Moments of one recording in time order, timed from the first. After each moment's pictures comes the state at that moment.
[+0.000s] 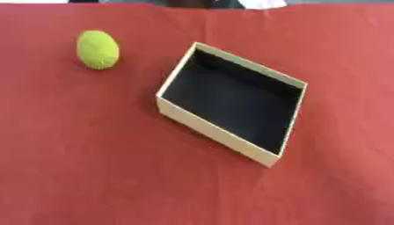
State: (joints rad) left arm -0.33 0.31 0.66 -1.98 0.30 -0.42 -0.06; right arm -0.47 -0.52 -0.13 -1.98 0.09 -0.20 -0.50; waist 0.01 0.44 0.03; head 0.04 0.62
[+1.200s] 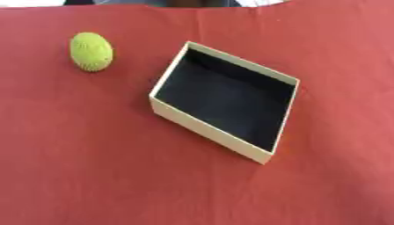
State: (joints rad) left arm -0.11 0.45 0.66 -1.89 0.11 -0.59 -0.07; right arm -0.47 -0.53 -0.13 -1.98 0.09 -0.20 -0.50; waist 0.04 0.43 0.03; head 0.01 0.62
